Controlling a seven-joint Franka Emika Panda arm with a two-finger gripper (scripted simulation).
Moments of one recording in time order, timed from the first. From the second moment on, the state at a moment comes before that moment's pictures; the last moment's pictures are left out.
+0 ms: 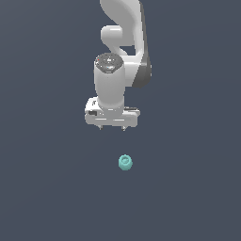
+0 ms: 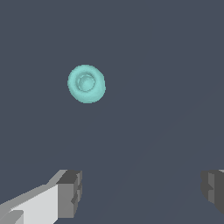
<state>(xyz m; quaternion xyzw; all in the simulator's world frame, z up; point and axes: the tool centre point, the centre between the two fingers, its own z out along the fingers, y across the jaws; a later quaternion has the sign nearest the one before) 0.001 -0.035 0.176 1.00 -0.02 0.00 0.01</state>
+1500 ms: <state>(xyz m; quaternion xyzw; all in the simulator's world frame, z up) 0.050 -0.015 0.153 1.00 0.01 0.01 0.02</state>
